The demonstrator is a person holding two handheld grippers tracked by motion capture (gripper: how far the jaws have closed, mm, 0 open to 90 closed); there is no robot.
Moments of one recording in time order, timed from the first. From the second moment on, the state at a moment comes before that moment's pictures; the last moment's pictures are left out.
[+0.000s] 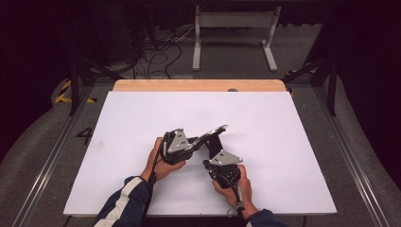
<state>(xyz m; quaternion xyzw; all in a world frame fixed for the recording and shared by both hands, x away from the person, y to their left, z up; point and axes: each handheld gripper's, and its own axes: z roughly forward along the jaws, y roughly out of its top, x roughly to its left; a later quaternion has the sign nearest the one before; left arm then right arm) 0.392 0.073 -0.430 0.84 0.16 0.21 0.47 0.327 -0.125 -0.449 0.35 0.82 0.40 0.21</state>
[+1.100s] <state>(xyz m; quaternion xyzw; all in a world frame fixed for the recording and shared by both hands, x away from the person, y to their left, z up) 0.386 0.087 -0.436 0.86 0.16 0.20 0.43 0.330 -0.134 -0.445 0.35 0.82 0.41 0.20</state>
